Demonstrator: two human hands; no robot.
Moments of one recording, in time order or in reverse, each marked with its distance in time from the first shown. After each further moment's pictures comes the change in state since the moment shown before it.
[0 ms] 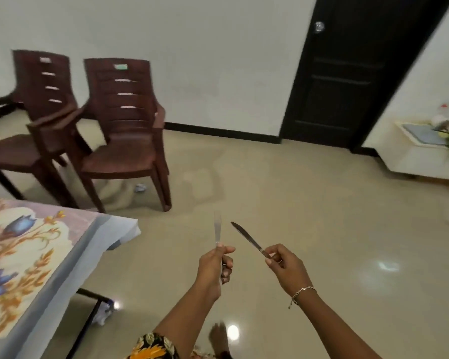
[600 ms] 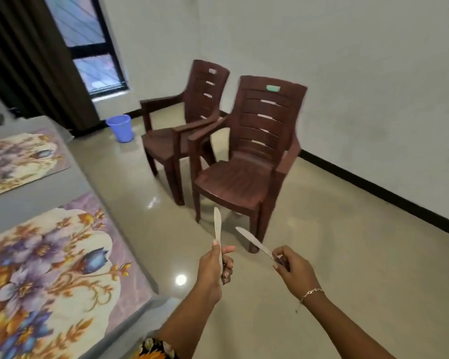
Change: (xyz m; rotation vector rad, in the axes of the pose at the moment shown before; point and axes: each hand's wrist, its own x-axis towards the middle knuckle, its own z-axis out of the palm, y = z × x) left_hand 0.223 0.244 -0.117 -0.332 0.577 0.214; right_hand 0.381 -0.199 0.167 -0.229 -0.507 -0.526
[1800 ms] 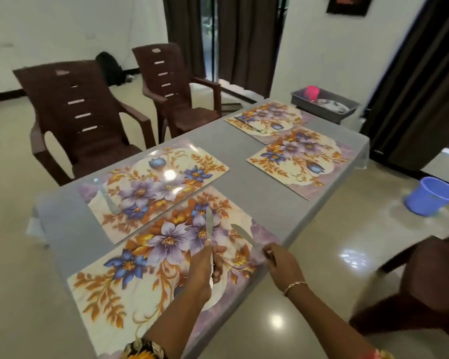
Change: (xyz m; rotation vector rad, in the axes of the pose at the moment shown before) left_hand 0.133 0.154 -0.229 -0.911 1.228 0.319; right_hand 0.319 -0.340 0.323 -0.249 -1.004 -1.150
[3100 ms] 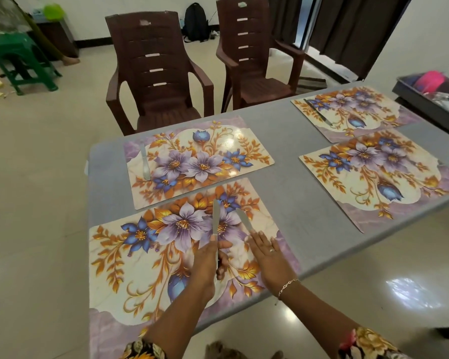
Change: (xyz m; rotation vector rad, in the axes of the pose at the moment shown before) left_hand 0.029 -0.002 0.029 -0.141 0.335 0.016; right_hand 0.101 0.014 0.043 -0.600 -0.382 -0.745
